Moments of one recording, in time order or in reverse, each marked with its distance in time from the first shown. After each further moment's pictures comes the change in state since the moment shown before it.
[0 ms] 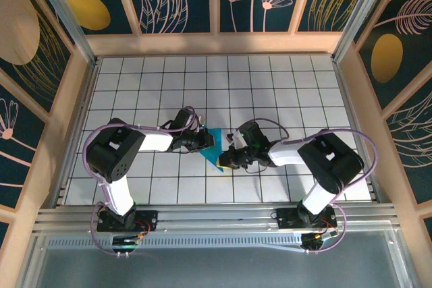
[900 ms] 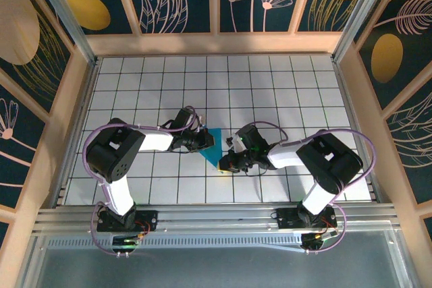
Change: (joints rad) left arm -0.002 0.000 0.009 -0.019 -0.005 0.007; right arm 0.026 0.003 -0.025 0.000 0.023 0.000
